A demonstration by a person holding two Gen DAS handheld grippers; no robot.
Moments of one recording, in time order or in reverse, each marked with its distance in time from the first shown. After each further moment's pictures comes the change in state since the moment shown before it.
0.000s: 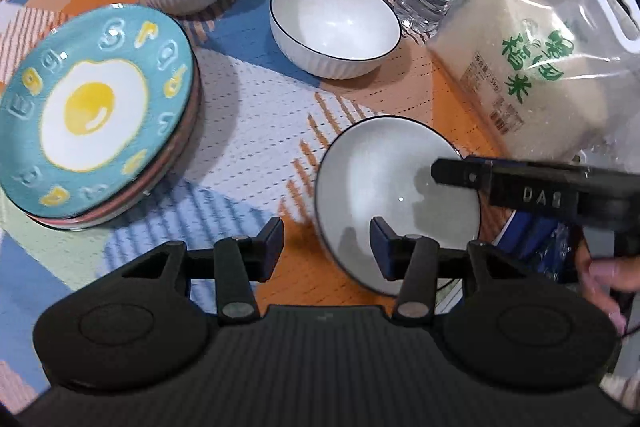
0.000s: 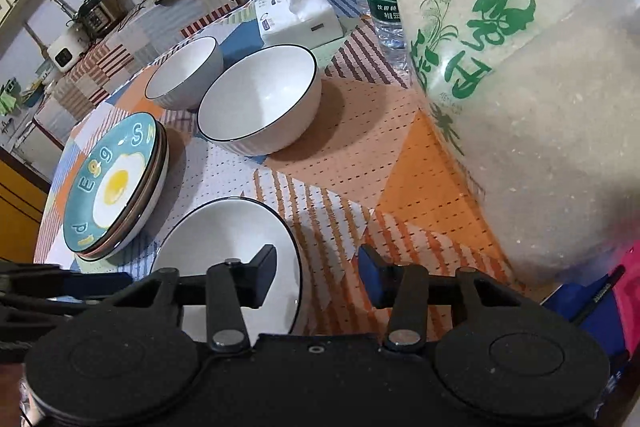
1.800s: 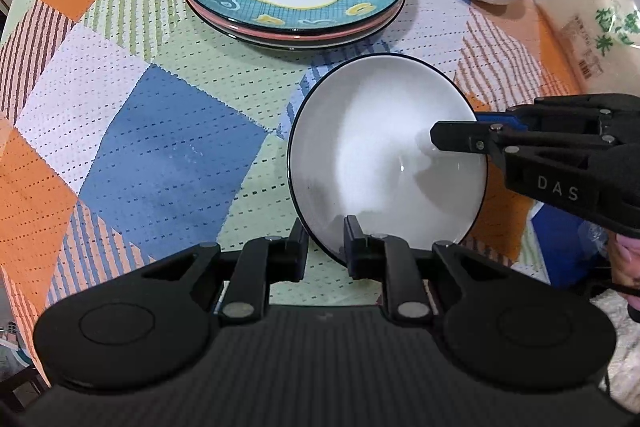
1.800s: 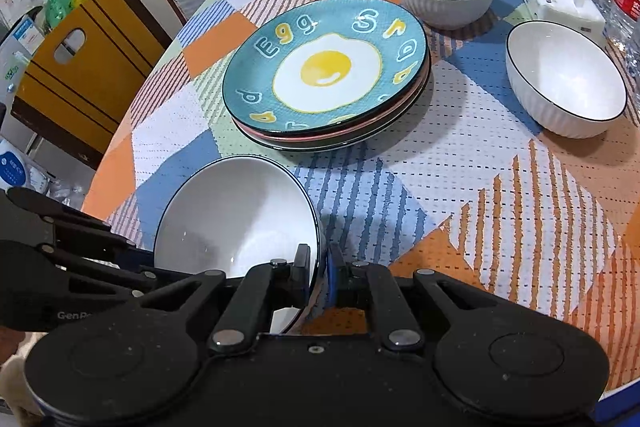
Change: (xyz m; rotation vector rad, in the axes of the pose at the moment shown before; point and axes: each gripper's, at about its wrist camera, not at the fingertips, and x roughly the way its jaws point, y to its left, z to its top) left arm -0.056 0.125 -0.081 -0.152 0.173 0.115; right arm 0.033 0.168 -0.037 -0.427 0.220 0.199
